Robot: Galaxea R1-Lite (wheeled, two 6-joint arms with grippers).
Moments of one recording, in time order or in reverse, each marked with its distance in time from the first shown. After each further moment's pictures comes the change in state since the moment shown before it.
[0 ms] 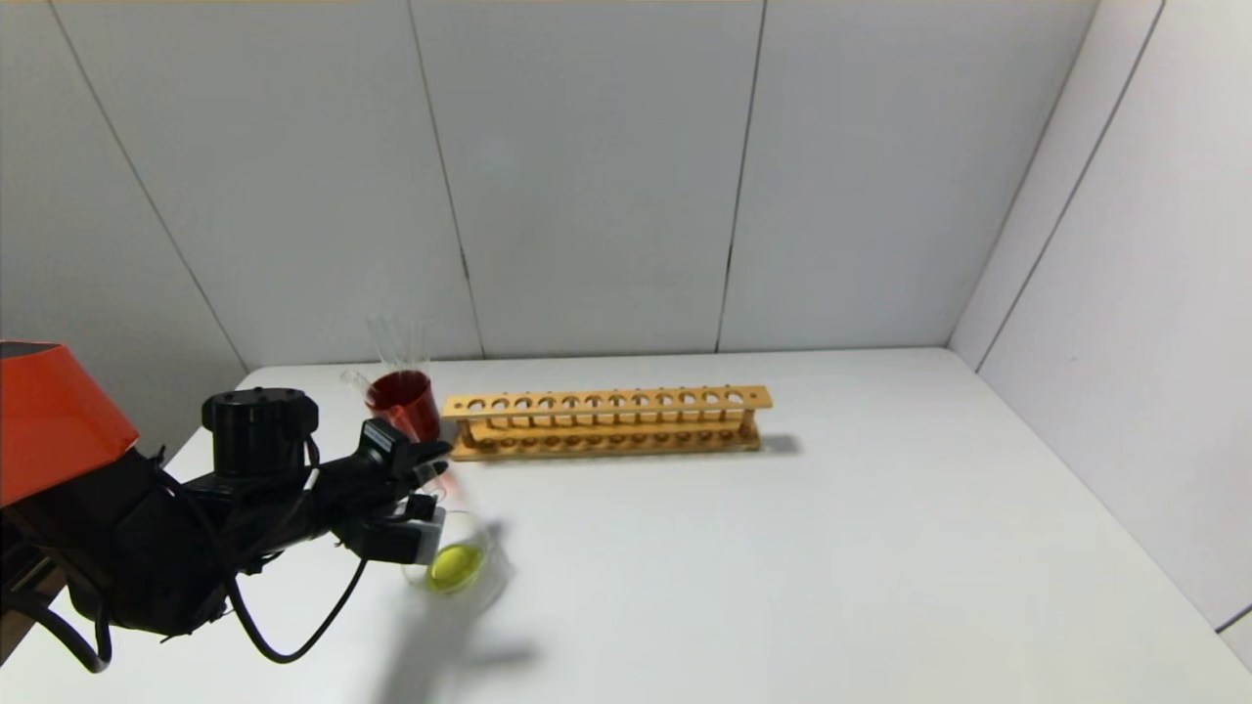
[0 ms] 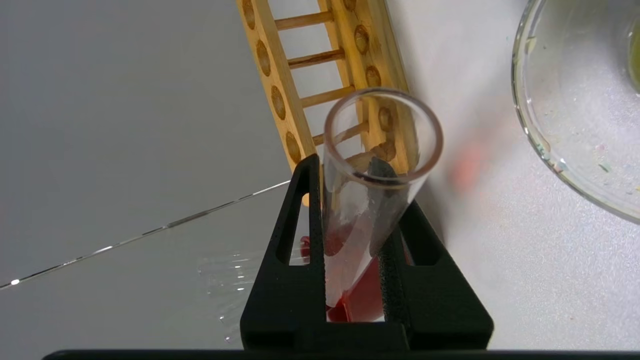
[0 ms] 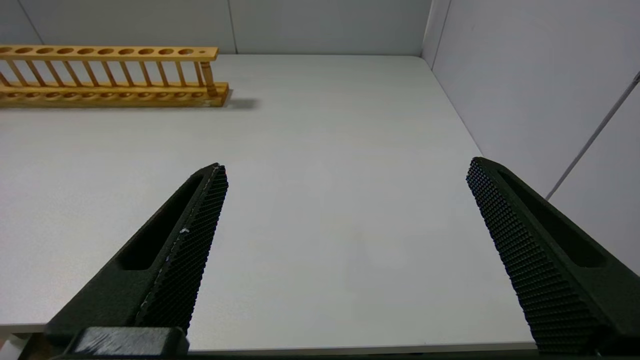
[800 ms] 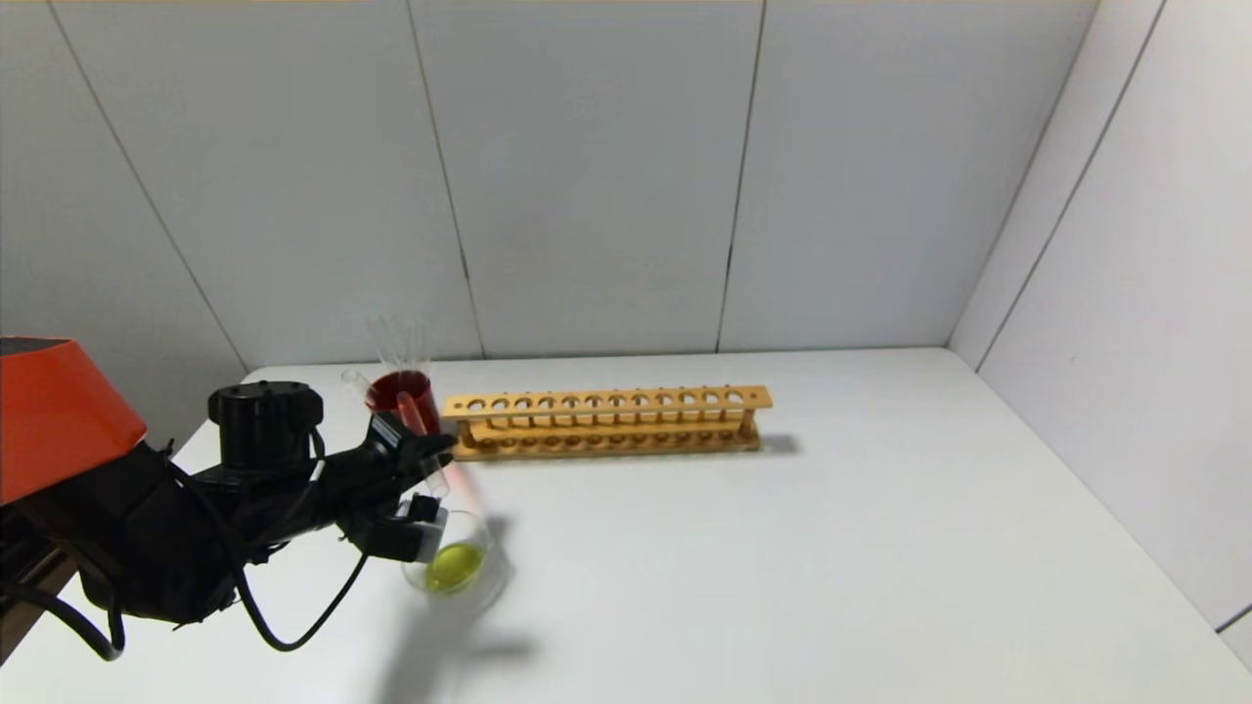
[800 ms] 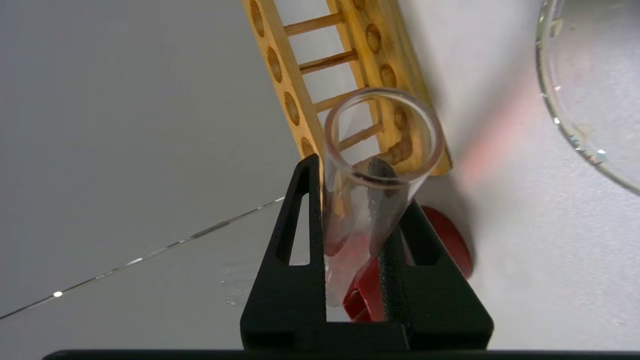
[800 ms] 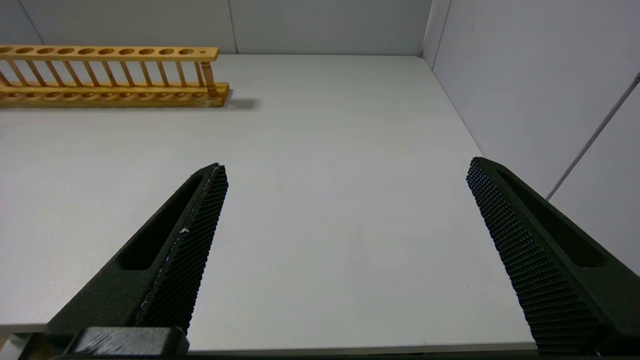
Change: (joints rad) left arm 0.002 0.017 -0.034 0.000 -0.025 0.081; right arm 0.000 0.000 0.000 0.000 0.000 0.000
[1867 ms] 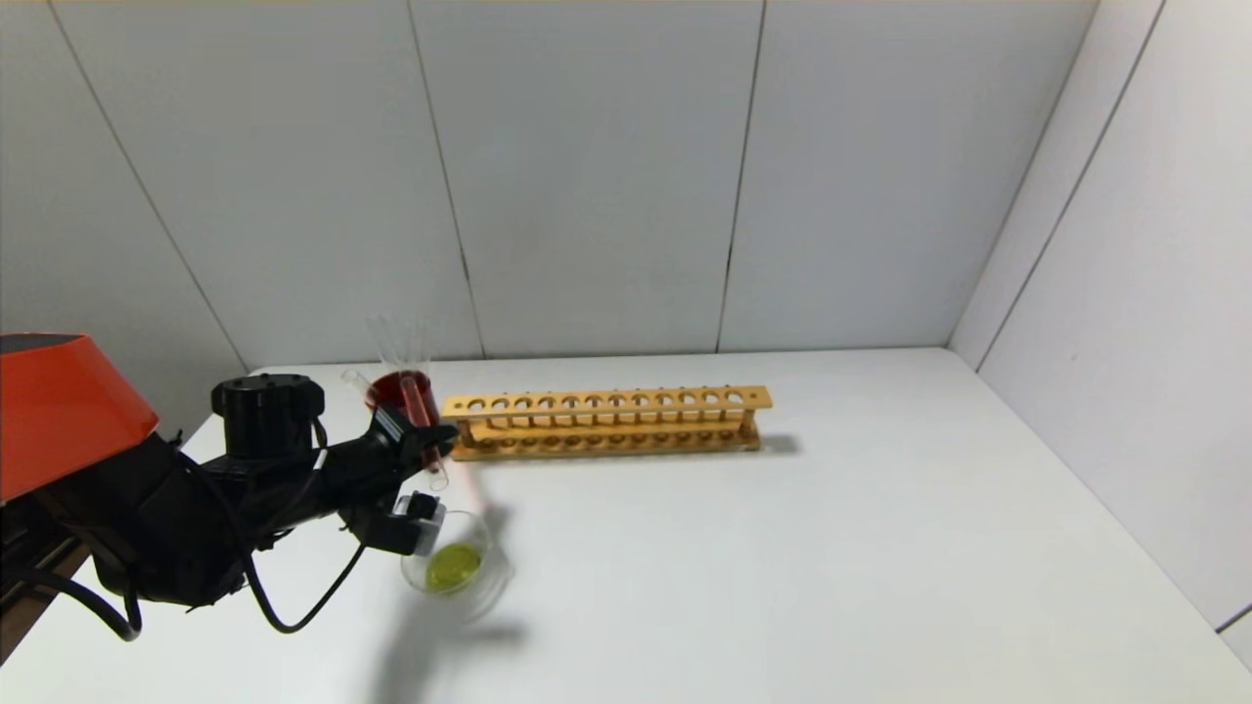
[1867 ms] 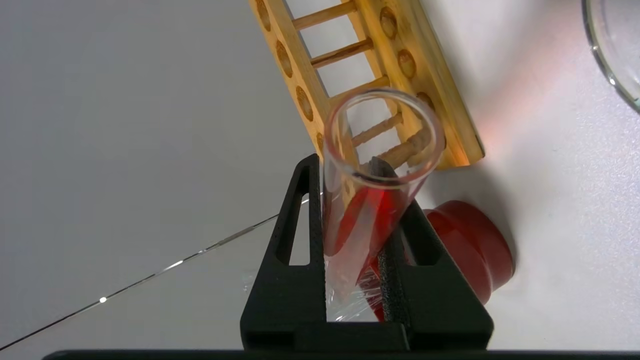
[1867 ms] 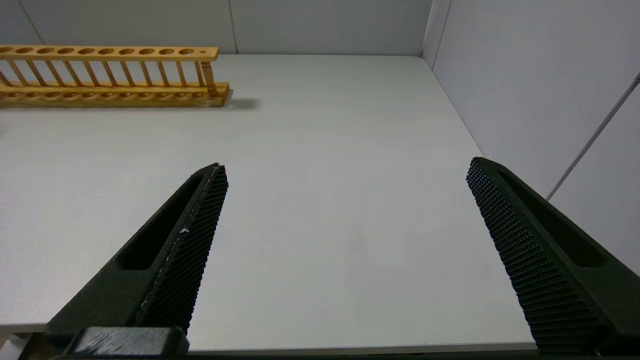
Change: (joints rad) left arm 0.019 0.034 -0.051 -0.003 -0.034 0.093; right arm 0.000 0.000 0.000 0.000 0.000 0.000
